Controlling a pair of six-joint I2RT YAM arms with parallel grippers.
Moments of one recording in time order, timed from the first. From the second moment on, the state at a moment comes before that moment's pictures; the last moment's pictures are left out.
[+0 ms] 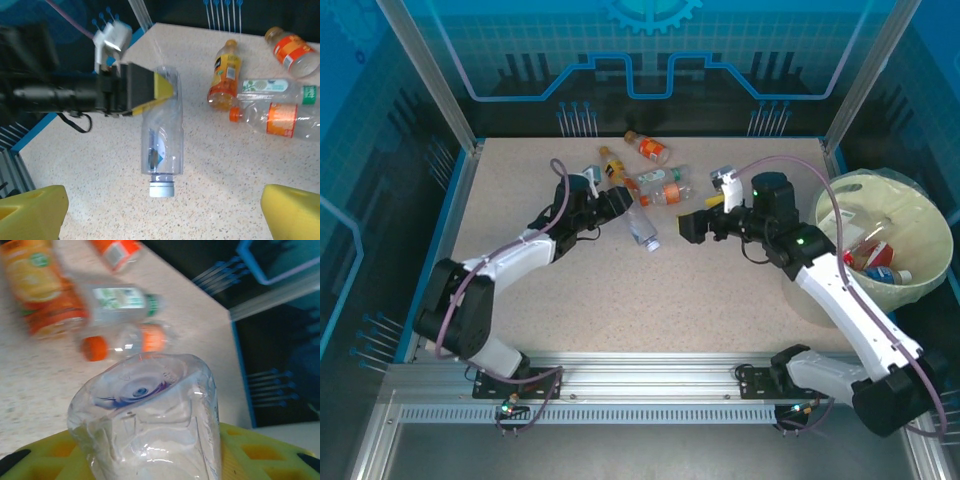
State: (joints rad) left arm -0.39 1.52 0.93 0.17 0.25 -0.84; right arm 0.42 1.12 1.07 -0.45 -0.42 0.17
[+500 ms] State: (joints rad) left arm -0.53 1.35 0.93 0.29 0.34 -0.73; right arm 0.54 1.33 1.21 -0.49 -0.48 0.20
